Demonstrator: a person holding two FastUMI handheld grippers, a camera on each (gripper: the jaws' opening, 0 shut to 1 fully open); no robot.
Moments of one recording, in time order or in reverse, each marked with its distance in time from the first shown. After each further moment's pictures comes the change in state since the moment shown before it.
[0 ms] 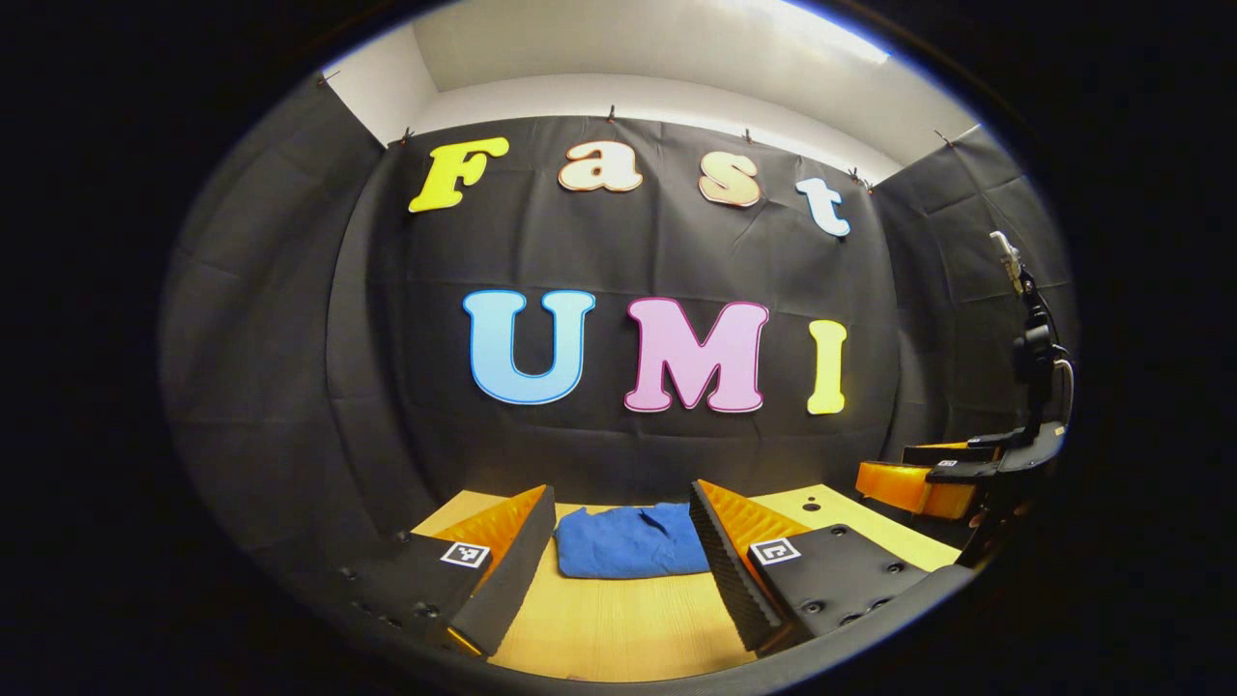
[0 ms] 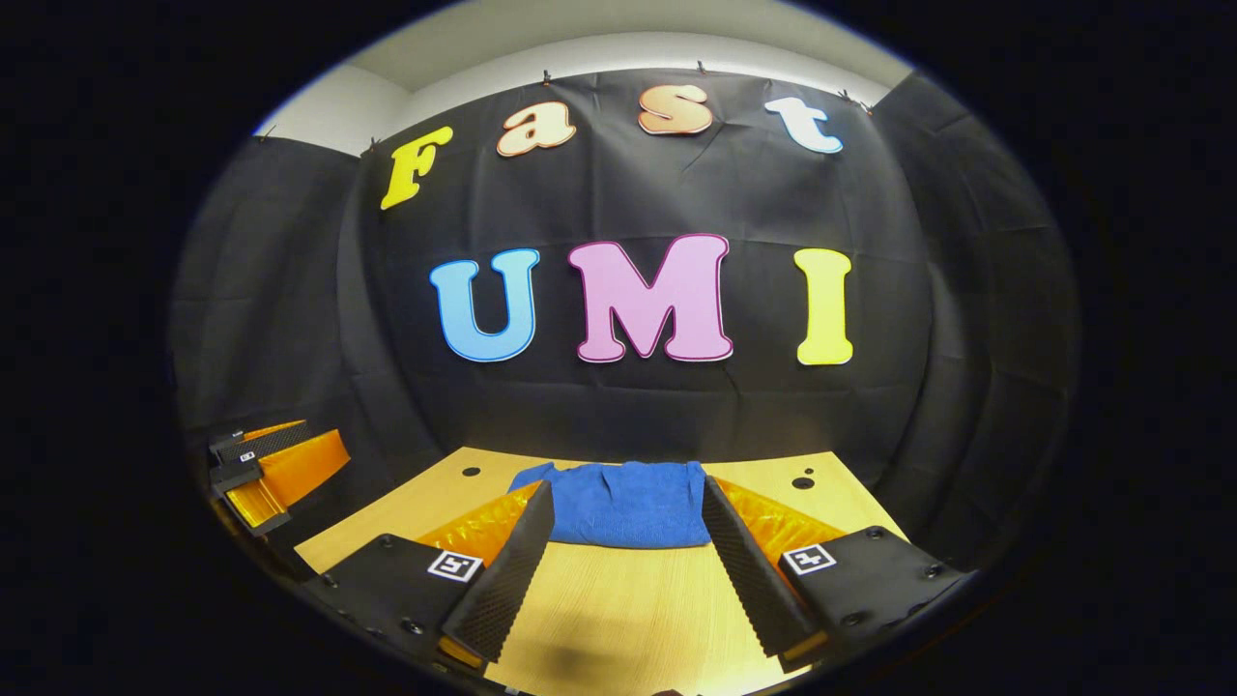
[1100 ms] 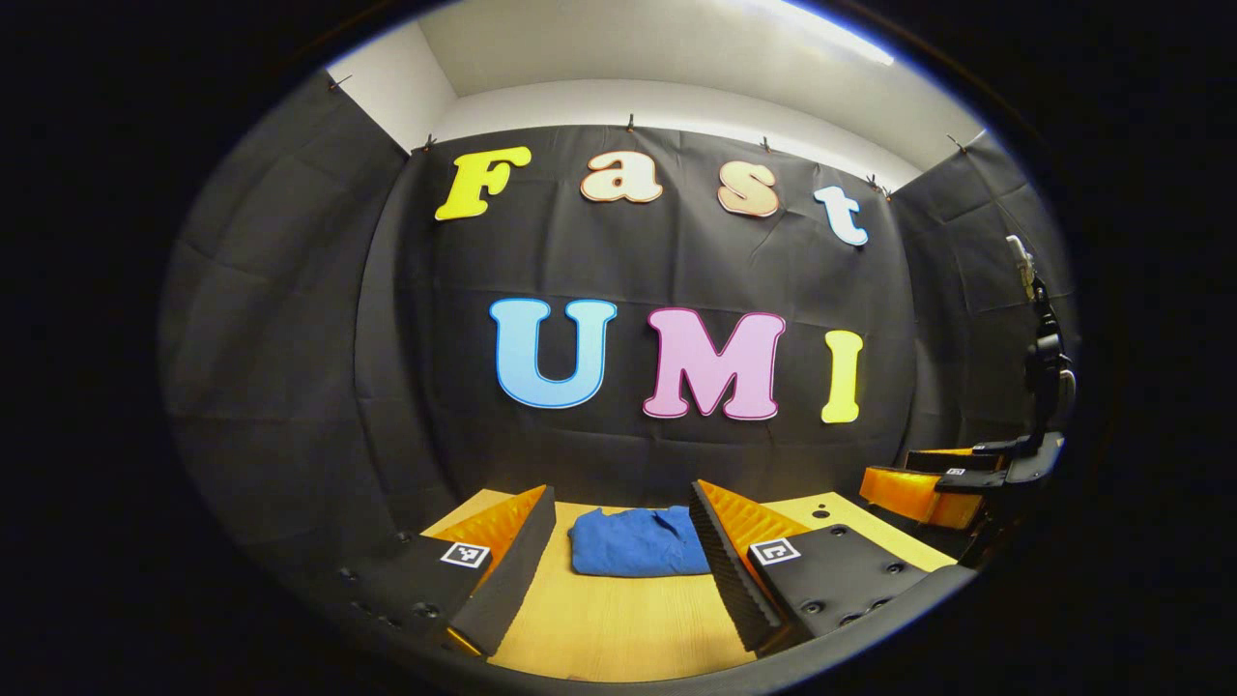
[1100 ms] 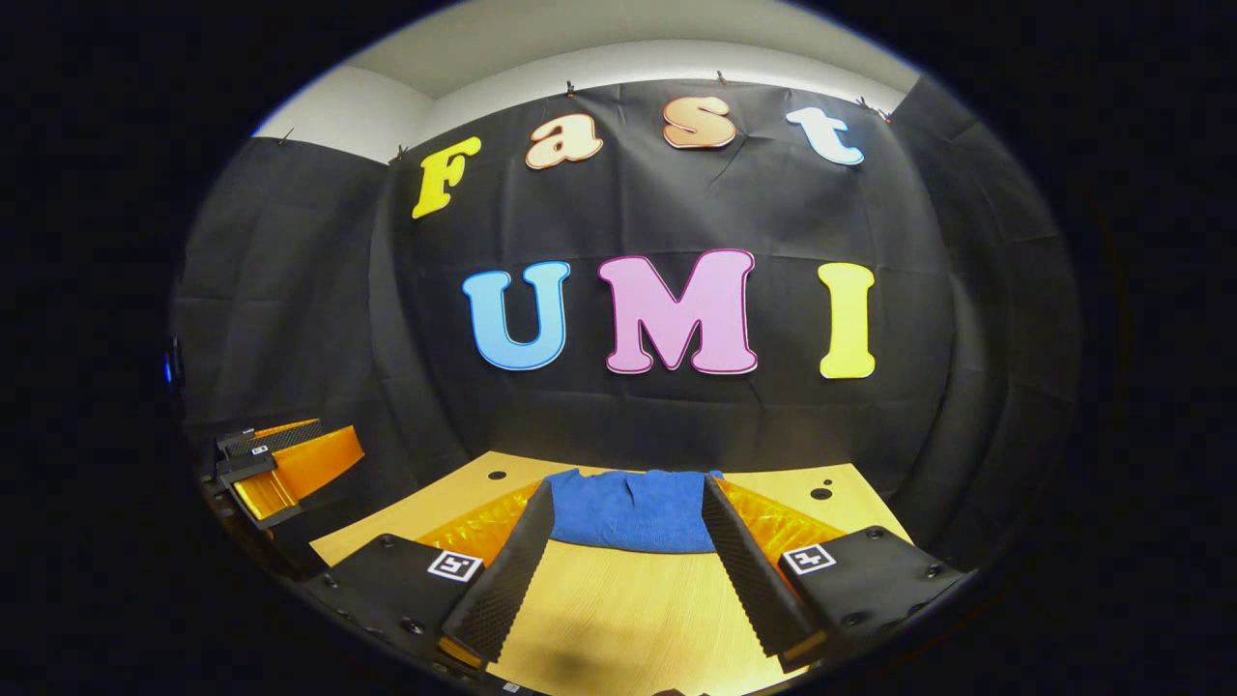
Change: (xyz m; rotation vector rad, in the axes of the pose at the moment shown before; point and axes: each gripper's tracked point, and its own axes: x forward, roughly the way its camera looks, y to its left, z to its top) left arm -0.030 0.006 0.010 -0.018 -0.009 0.085; right arm -0.021 0.017 0.016 -0.018 -0.047 0.094
